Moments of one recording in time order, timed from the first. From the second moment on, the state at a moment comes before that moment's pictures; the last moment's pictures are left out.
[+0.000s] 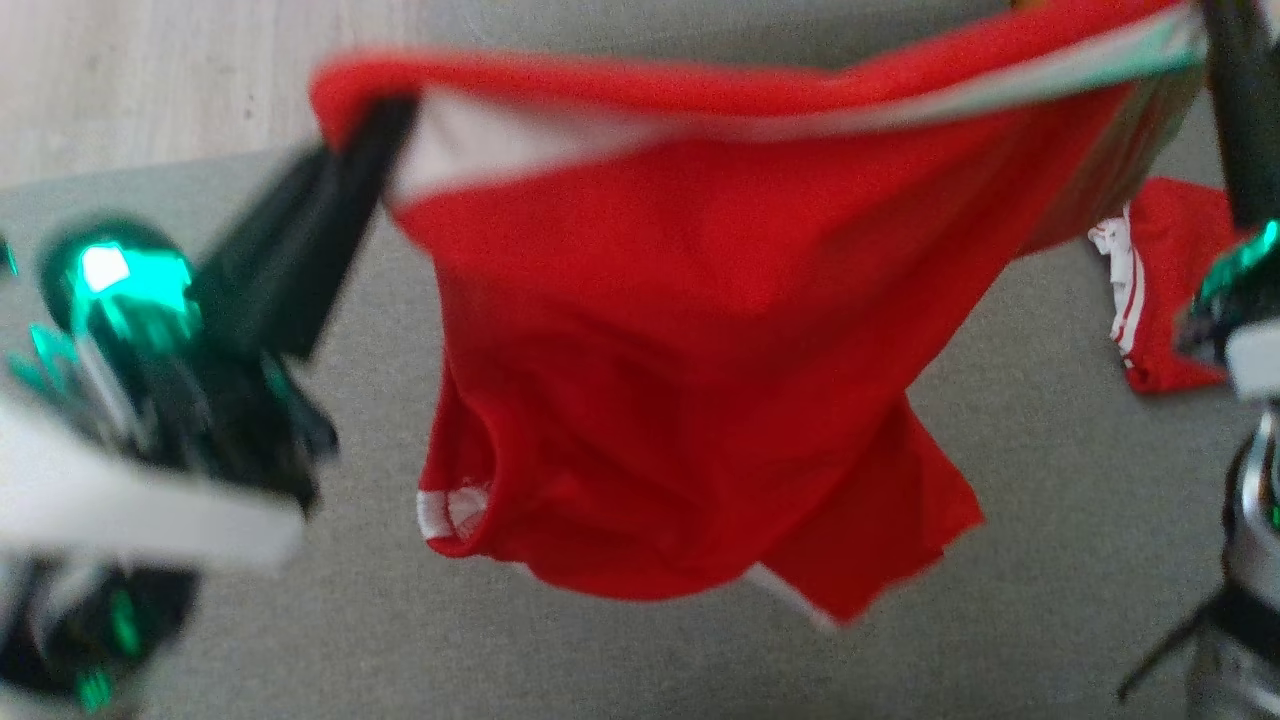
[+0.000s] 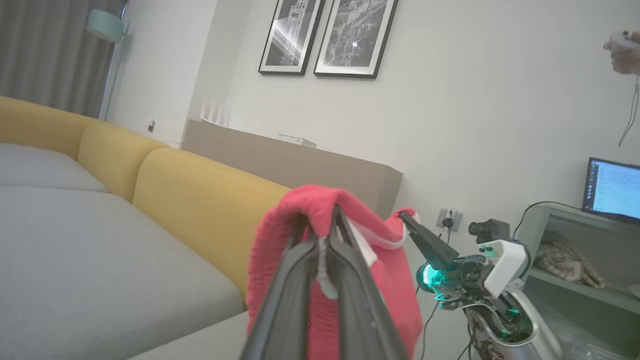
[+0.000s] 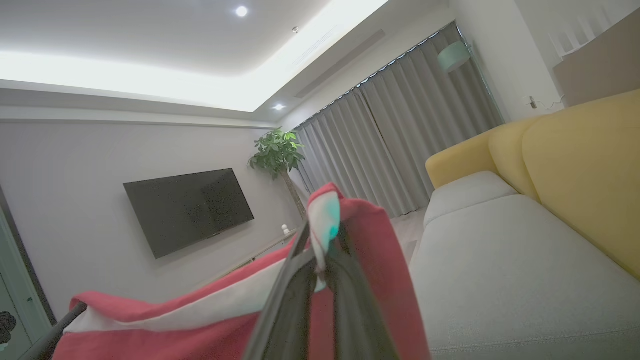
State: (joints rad) left arm -0.37 0.53 -0.33 -0.68 -1.12 -0.03 0.31; right arm -0.34 -0.05 -0.08 -0.48 0.83 0.12 0.49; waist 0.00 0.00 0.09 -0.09
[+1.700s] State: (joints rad) left arm 0.20 0.46 -0.68 -0.25 -1.05 0.04 -0.15; right arm 0.33 -0.04 -0.08 -0.30 0.63 0.12 0.25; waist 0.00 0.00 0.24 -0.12
